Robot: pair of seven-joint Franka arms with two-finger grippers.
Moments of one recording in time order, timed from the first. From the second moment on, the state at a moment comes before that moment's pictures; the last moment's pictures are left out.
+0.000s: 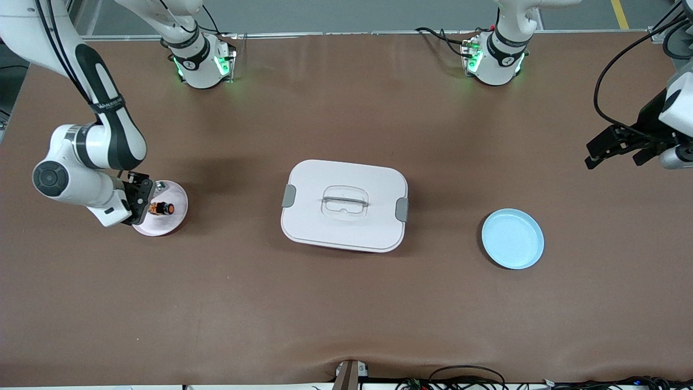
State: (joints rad) left arm -0.07 -0.01 0.01 -1.63 -0.01 1.75 -0.14; right arm -0.19 0.32 0.07 -2.09 -0.14 2.19 -1.22
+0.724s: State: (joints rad) left arm -0.07 0.02 0.01 -1.58 -0.01 1.73 -0.14; right arm -0.19 0.18 0.07 -1.96 0.00 1.83 -0.69
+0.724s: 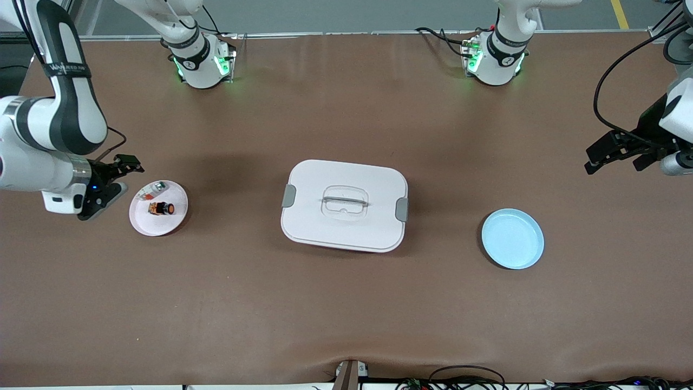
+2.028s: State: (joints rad) left arm -0.07 0.03 0.01 -1.58 -0.01 1.72 -0.10; right arm -0.09 0.12 0.08 -1.54 0.00 1.46 0.01
